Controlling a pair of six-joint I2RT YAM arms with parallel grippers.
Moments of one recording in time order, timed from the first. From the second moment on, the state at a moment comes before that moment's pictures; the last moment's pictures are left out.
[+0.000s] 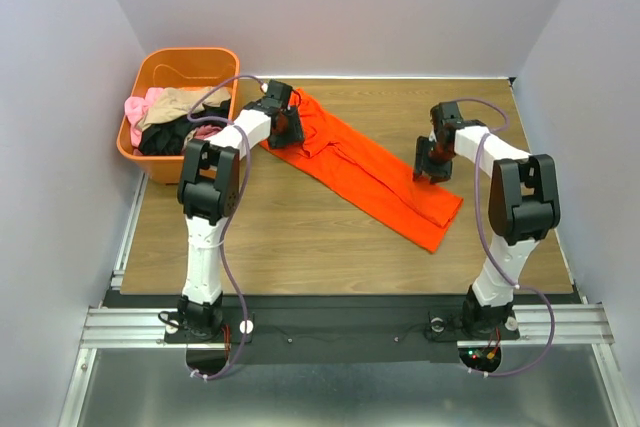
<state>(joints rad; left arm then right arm) -0.33 2.19 1.74 -0.49 -0.02 -0.51 0.12 1.89 1.35 -0.66 -0.04 0.31</state>
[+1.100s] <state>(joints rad) -0.39 2.57 2.27 -0.42 0.12 -0.49 0.34 1.79 1.13 -0.59 -0.25 0.41</state>
